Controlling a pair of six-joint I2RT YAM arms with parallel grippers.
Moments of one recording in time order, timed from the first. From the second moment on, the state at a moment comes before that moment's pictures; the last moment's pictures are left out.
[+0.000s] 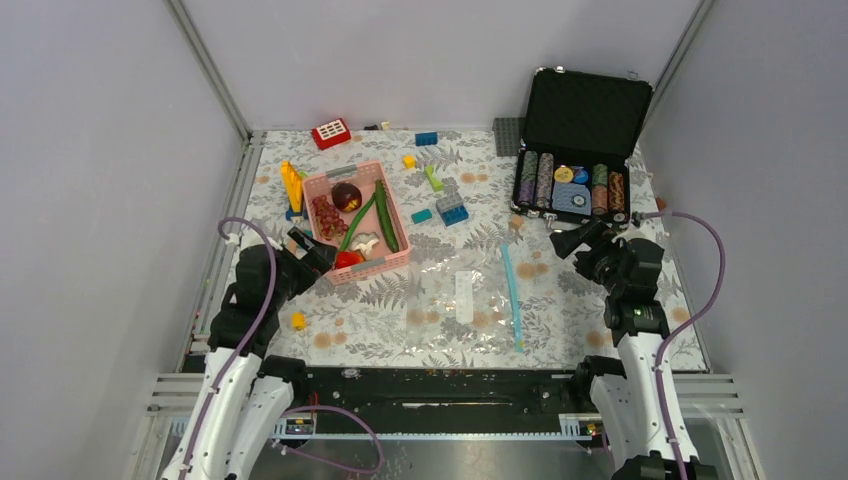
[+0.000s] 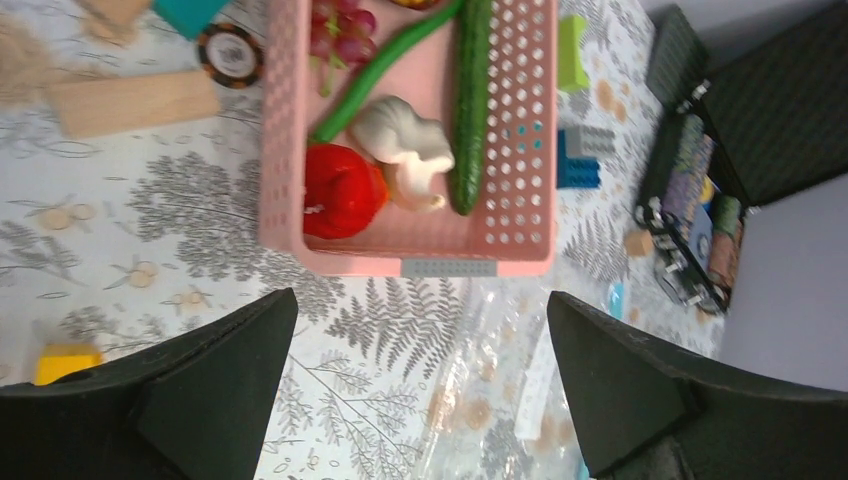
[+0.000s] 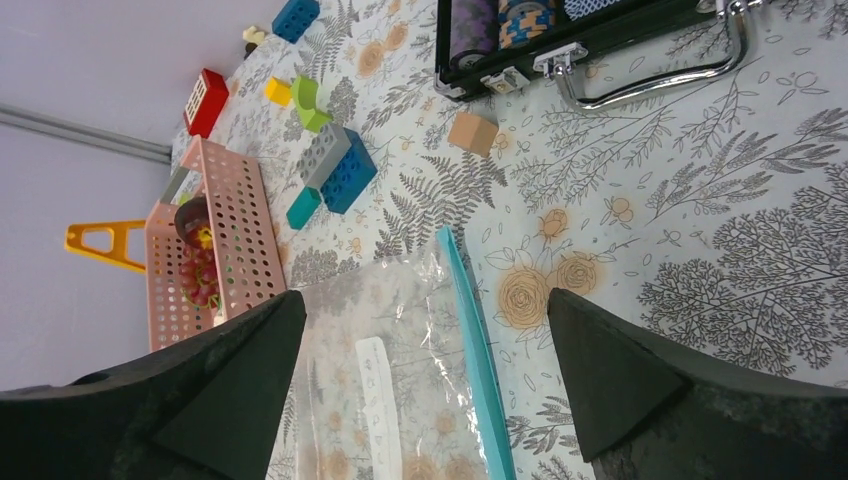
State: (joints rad) left arm -0.14 0.55 0.62 -0.59 -0.05 -0.81; right arm -0.13 0.65 0.49 -0.23 -0.30 0.66
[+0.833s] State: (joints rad) left arm -0.80 1.36 0.70 -0.06 0.23 -0.81; right arm -0.09 1.12 0.33 0.05 -0.62 0.78
